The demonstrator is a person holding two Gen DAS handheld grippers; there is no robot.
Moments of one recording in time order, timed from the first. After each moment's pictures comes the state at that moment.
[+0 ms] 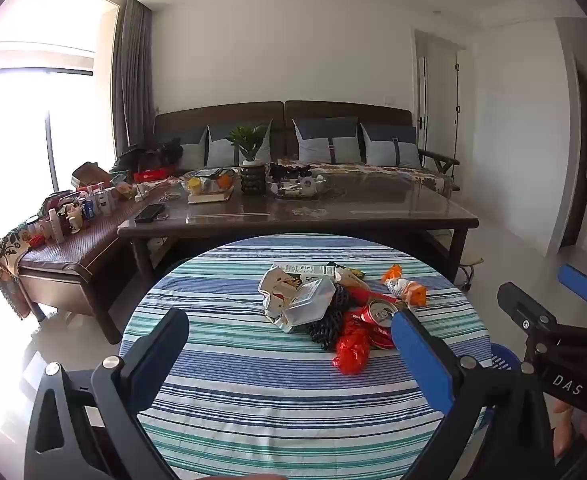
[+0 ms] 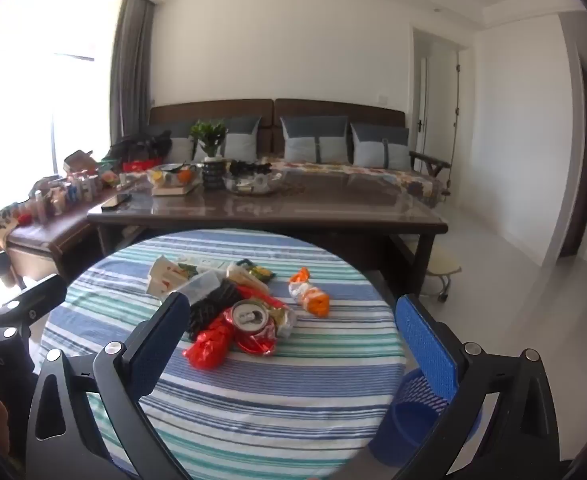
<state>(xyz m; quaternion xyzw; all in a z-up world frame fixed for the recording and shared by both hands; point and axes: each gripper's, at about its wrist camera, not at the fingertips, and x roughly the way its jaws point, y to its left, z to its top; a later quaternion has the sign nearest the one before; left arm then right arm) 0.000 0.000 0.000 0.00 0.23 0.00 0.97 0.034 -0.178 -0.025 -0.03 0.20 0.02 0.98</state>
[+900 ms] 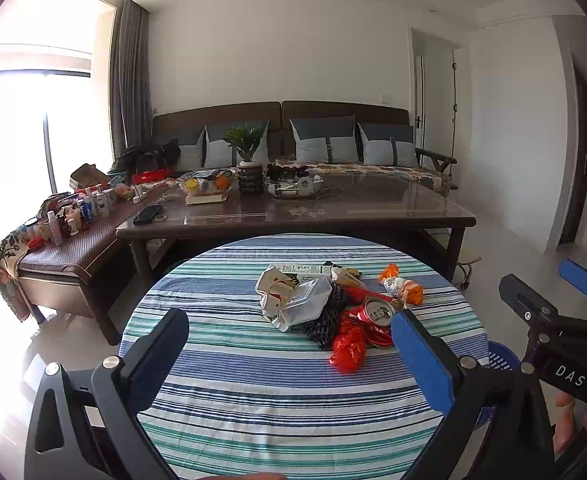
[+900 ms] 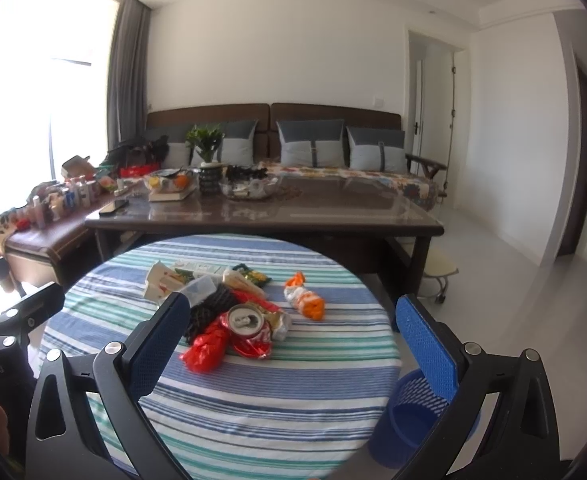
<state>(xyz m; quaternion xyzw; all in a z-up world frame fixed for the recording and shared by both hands) -0.001 -0.005 -0.002 0.01 0.23 0.00 0.97 0.030 -0.185 -0.020 -0.02 0.20 0.01 0.98</state>
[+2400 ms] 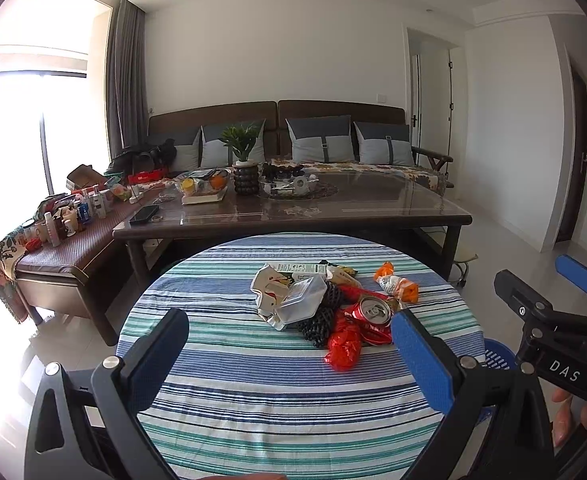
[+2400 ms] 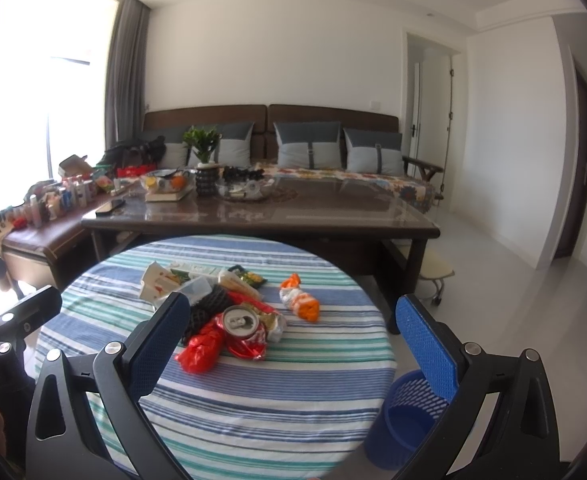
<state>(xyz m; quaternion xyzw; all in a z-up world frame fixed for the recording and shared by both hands) -0.008 -0.010 0.003 0.01 0.23 -0.01 0.97 0.028 -0.186 -0.018 -0.03 0.19 0.01 0.98</state>
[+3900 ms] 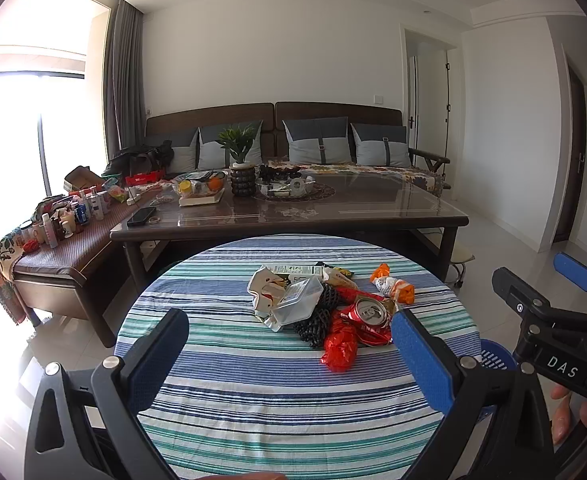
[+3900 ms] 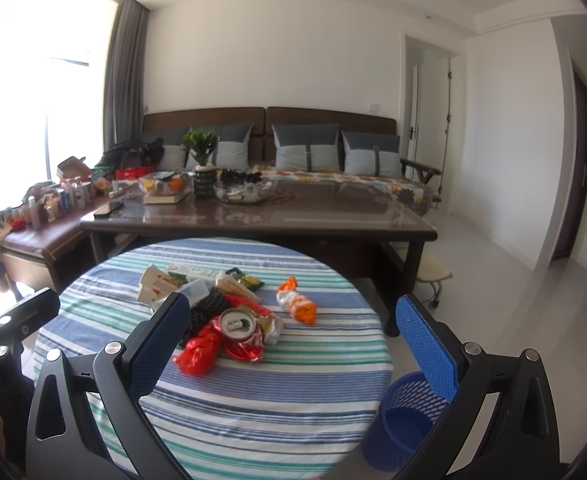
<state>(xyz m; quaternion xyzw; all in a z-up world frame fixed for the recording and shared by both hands) -0.010 -0.009 0.007 0.01 0.23 -0.01 0.97 0.026 -0.188 -0.016 -0.03 0.19 0.00 0.98</state>
